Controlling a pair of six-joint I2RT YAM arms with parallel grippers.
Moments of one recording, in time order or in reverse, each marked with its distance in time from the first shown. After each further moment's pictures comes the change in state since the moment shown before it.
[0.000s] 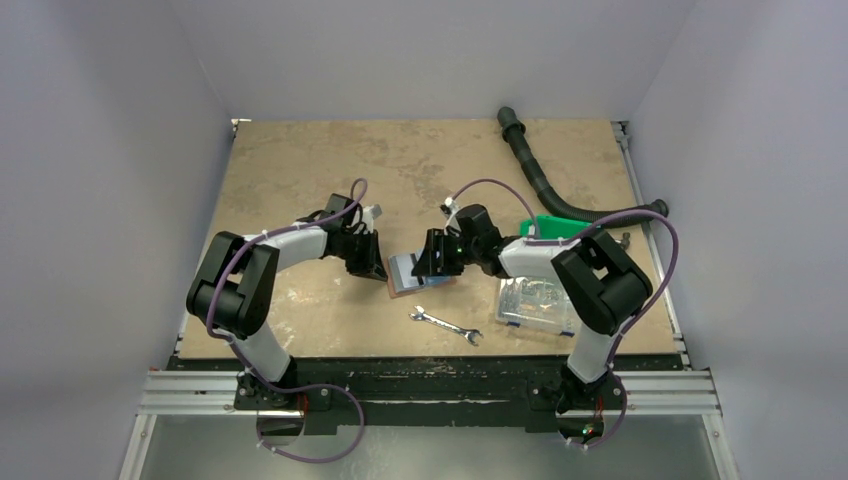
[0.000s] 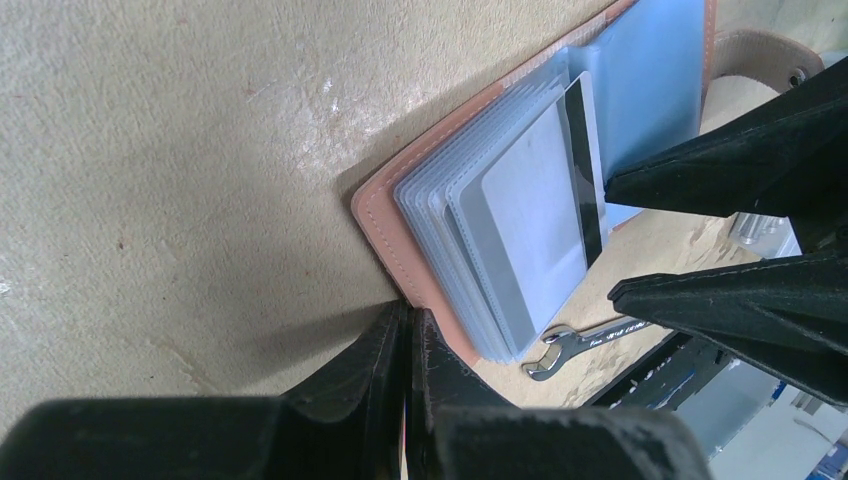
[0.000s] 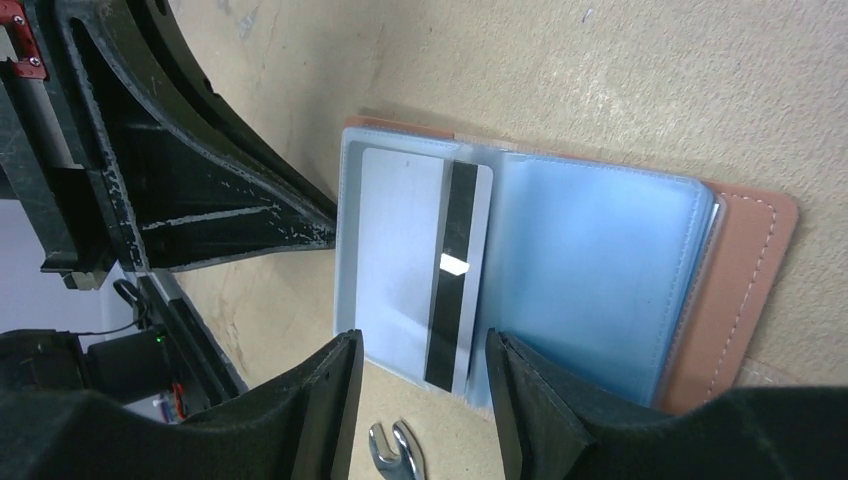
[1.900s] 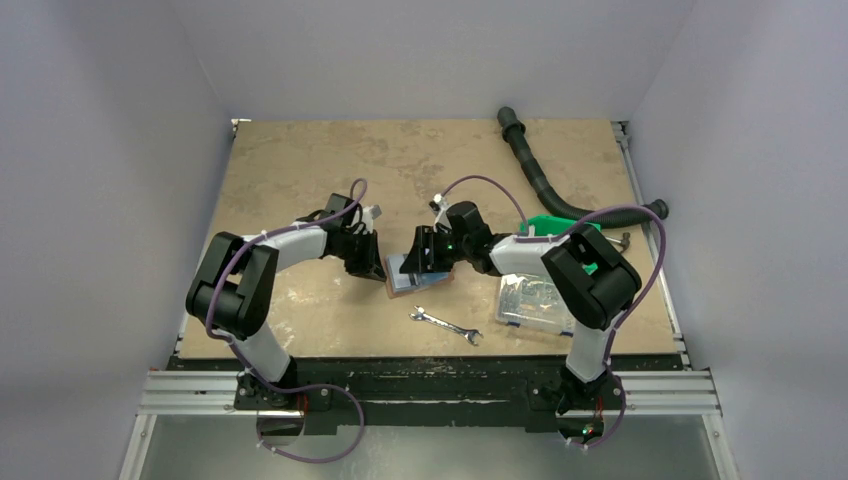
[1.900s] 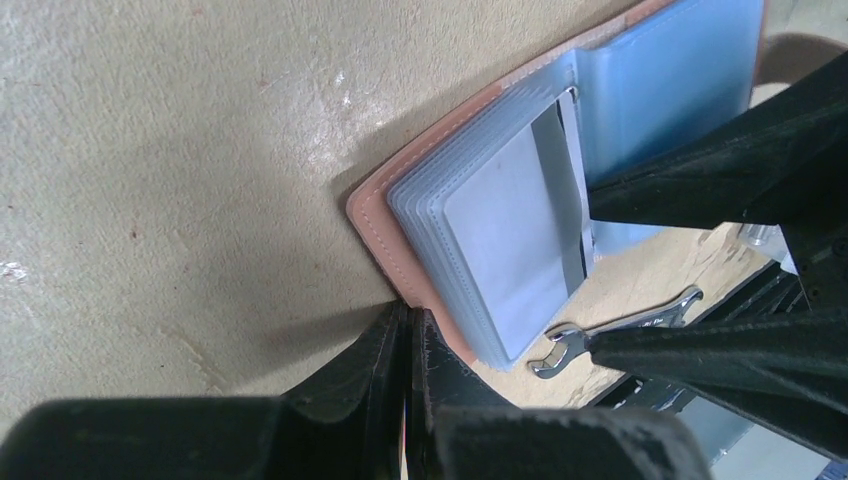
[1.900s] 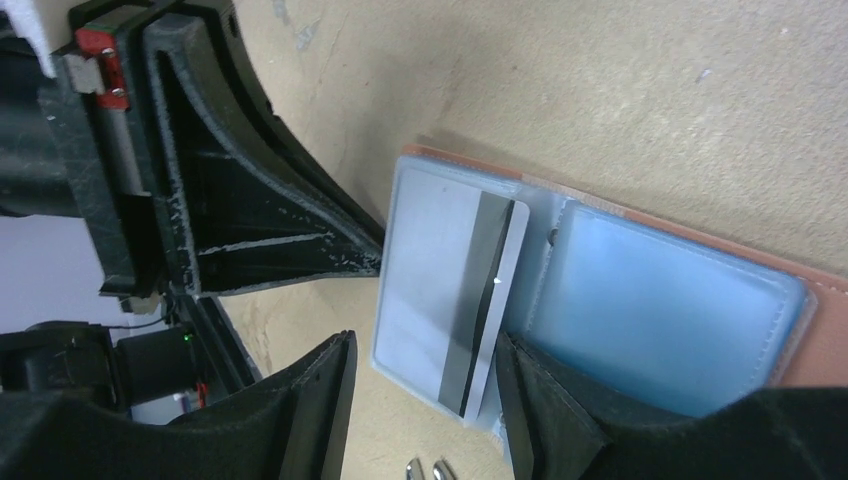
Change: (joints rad) left arm 0.001 -0.003 0.004 -0.018 -0.014 0.005; right arm 0.036 0.072 0.068 0.064 -0.049 0.022
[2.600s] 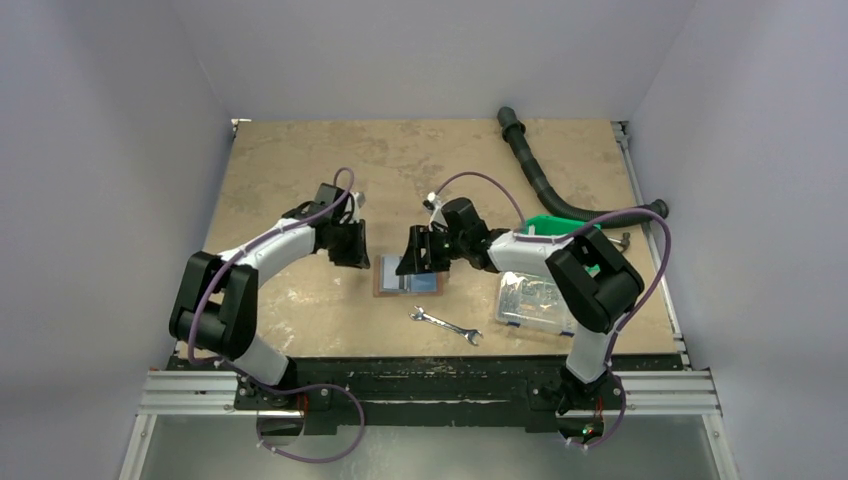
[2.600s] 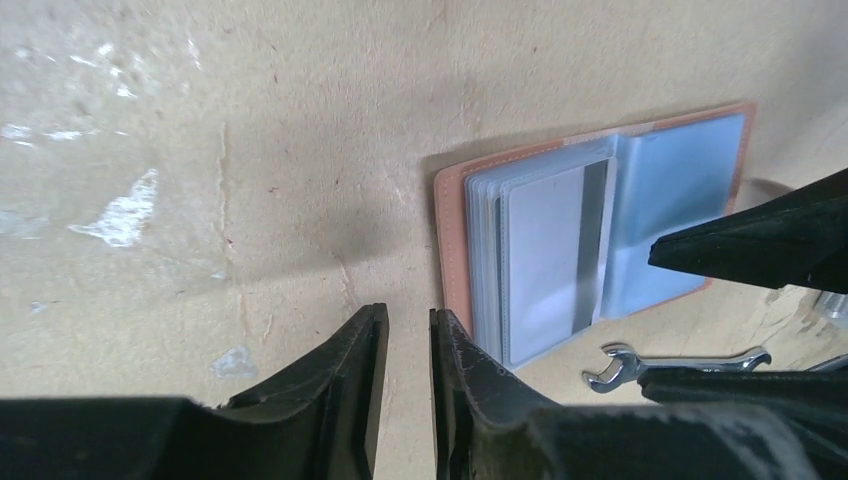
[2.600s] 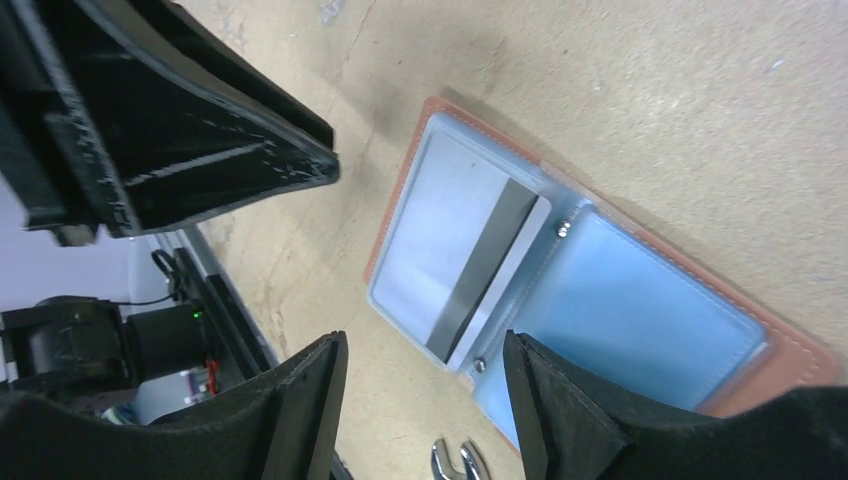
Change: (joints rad) left arm 0.020 -0.121 0.044 -0.144 -0.239 0.021; right arm 0.018 -0.024 0.045 -0.095 -0.025 -0.019
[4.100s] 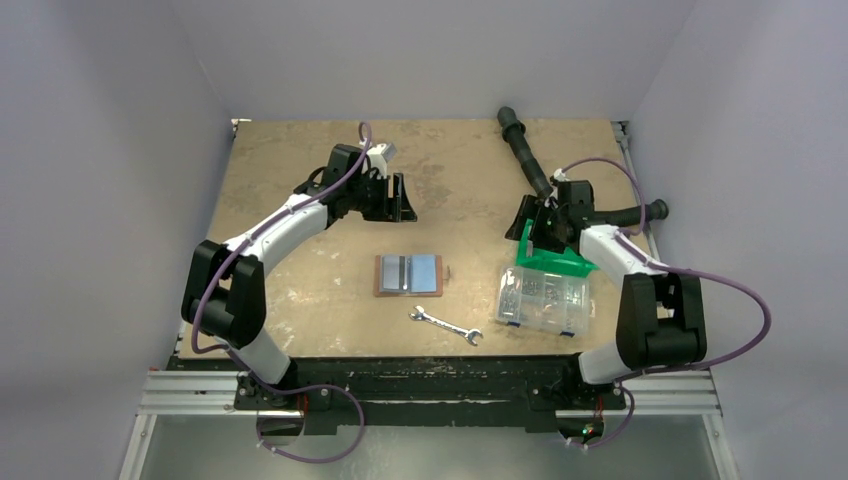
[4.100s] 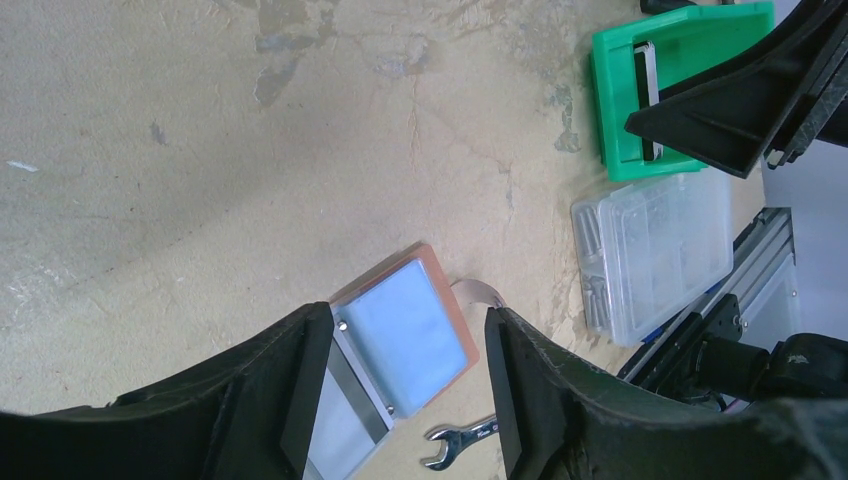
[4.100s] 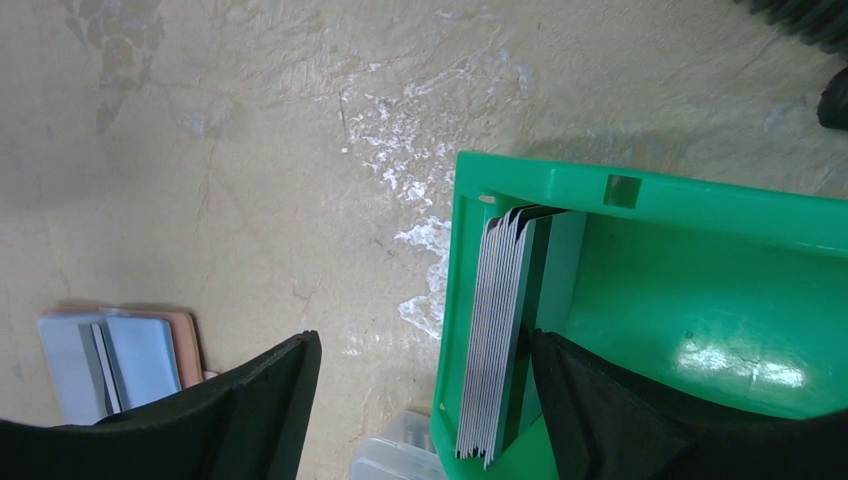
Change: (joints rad) left arm -0.070 0.069 0.283 0.172 0.231 -0.017; right arm -0.606 -0.359 -0.107 -0.453 0.300 -0.270
